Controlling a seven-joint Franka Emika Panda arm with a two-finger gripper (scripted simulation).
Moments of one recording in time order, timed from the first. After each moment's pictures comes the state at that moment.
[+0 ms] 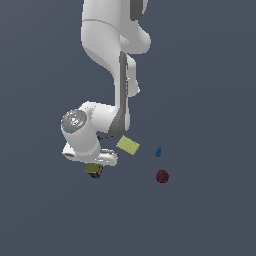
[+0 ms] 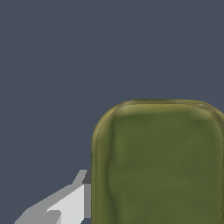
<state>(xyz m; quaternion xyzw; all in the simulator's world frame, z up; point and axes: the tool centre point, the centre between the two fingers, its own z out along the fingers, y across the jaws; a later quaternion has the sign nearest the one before) 0.068 -0.144 0.062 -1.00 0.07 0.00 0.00</state>
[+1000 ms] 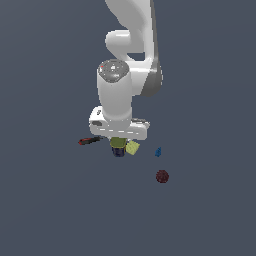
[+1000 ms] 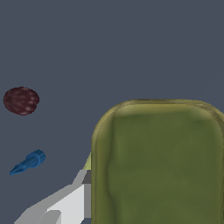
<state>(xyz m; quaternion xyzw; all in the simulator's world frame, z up) 0.020 -0.032 0.177 -1.00 0.07 0.00 0.00</state>
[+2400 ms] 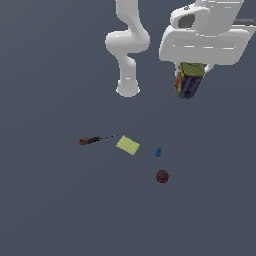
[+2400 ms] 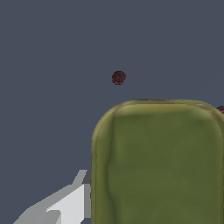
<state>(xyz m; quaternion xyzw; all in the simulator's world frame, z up) -0.066 0.184 0.402 -1.00 0.07 0.00 0.00</state>
